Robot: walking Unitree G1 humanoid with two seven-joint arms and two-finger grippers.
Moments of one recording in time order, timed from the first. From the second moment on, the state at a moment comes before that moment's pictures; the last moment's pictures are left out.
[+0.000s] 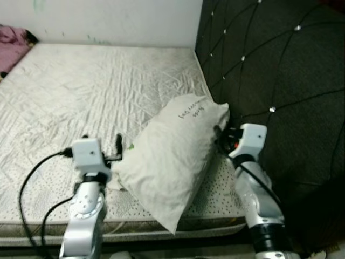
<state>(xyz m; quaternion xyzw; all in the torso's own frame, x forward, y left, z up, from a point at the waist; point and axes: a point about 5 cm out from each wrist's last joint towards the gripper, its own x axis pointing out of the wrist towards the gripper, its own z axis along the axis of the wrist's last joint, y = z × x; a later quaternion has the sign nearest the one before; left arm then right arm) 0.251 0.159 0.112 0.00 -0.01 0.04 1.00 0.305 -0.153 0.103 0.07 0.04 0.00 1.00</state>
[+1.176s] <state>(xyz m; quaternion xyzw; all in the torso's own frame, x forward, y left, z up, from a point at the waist) 0.244 0.176 0.108 0.01 -0.01 0.07 1.00 0.291 -0.140 0.099 0.03 0.04 0.02 1.00</state>
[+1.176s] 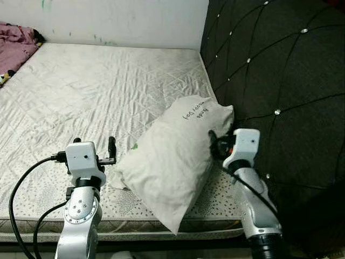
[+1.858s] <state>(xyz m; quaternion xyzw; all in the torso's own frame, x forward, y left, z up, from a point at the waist) 0.246 0.176 0.108 0.02 0.00 0.08 1.00 0.293 -0.138 0.101 0.03 0.04 0.03 1.00</state>
